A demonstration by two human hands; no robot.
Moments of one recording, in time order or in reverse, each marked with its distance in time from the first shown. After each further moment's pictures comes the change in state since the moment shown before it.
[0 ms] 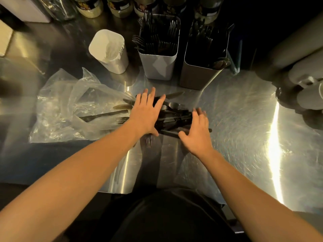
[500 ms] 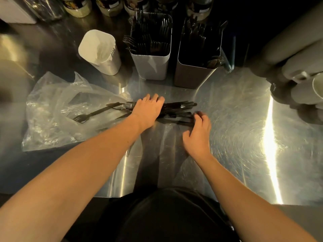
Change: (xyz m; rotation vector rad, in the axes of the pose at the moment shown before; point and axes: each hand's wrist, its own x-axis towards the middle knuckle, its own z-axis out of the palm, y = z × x) left_hand 0.029 0.007 -0.008 -0.122 0.020 0.086; right_hand -0.008 0.010 0.012 0.166 0.159 0.140
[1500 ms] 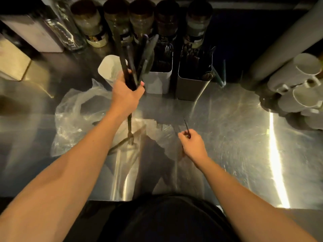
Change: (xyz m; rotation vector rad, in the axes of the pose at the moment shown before) left_hand -0.064 -0.037 -0.091 -1.272 0.742 -0.378; right_hand -0.023 -0.033 -0.011 0.292 -0.122 0.163
